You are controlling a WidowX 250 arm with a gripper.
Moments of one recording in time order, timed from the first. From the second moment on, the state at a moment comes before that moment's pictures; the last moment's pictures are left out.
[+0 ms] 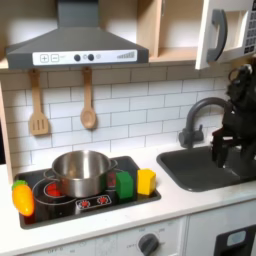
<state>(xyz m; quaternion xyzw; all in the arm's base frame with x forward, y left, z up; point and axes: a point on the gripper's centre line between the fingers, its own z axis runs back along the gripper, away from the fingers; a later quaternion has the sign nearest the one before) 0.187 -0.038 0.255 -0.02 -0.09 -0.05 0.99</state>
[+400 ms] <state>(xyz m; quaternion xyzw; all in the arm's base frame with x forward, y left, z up) 0.202 -0.047 0.263 -0.03 -0.11 -0.06 0.99</state>
